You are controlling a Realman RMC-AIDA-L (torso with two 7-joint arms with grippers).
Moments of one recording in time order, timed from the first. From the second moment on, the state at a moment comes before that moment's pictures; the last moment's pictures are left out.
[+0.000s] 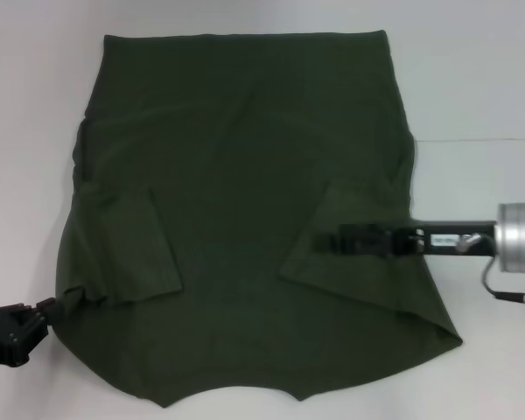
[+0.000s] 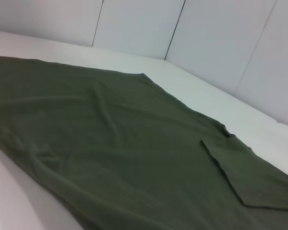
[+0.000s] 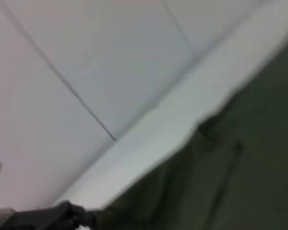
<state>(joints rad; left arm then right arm) -0.29 -2.12 0.39 0.77 2.06 1.50 -1.42 0.66 2.04 -0.88 -0.60 -1.89 -1.39 1.94</state>
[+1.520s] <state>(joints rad) -0.31 -2.12 0.39 0.76 2.06 1.49 -1.41 0.47 2.01 -0.84 -0.74 -2.16 -1.33 2.33</state>
